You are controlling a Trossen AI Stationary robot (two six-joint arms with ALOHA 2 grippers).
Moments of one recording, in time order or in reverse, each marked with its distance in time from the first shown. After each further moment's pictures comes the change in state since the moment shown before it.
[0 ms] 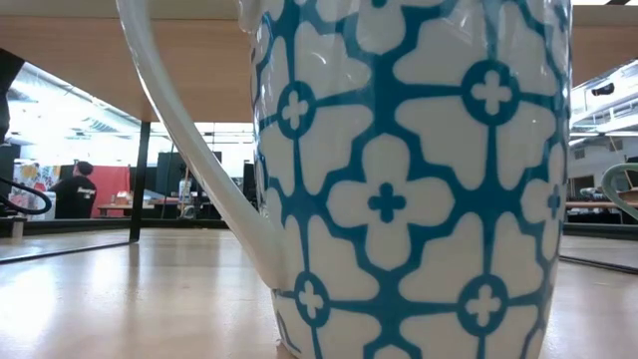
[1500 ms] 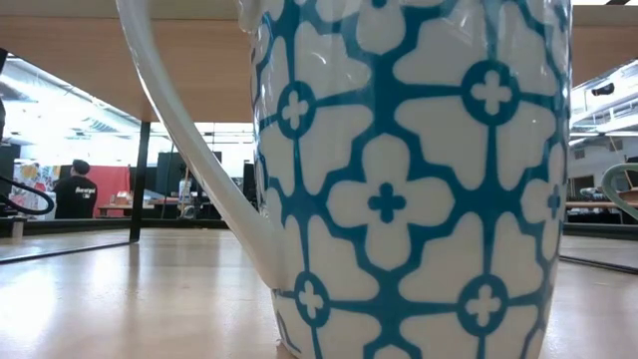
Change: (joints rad) left arm -0.085 -0.187 -0.274 -0.005 -0.190 0.234; right arm 0.001 0.000 0.000 -0.045 0.001 0.000
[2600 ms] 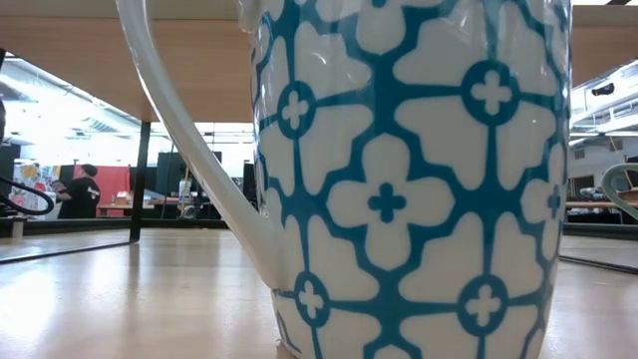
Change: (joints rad) left arm 0.040 -0.070 -0.016 0.305 -0.006 0.045; right arm 0.057 -0.013 0.000 -0.004 0.099 0.104
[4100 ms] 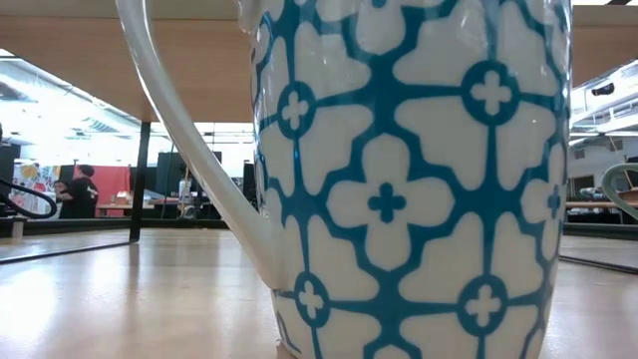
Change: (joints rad) left arm -0.058 -0.887 -0.800 0.339 -0.209 -0.030; right arm 0.669 0.421 0.000 0.169 0.864 0.548
